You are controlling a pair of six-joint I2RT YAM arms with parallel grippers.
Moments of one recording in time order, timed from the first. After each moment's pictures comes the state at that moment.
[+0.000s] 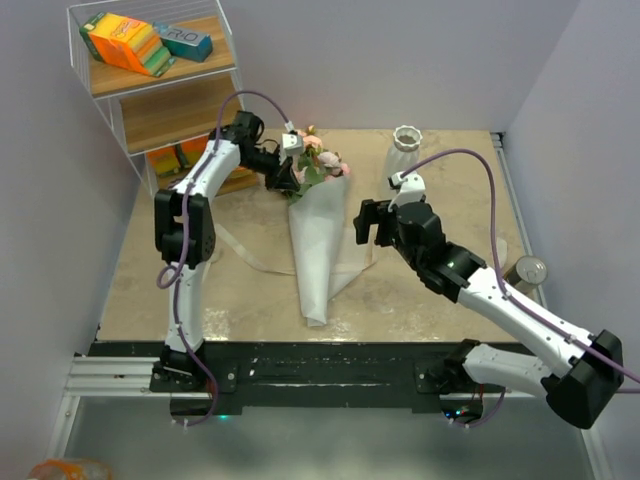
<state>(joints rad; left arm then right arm) -0.21 2.28 2.05 -0.94 0.97 0.95 0.72 1.07 0.89 -0.19 0.36 0.35</state>
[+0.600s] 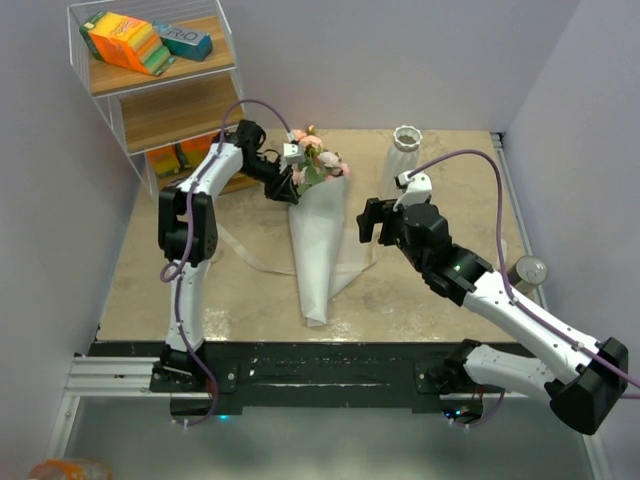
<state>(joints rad) -0.21 2.31 2.05 -1.03 0.98 1.01 0.72 1.02 0.89 -0.19 0.37 0.35</state>
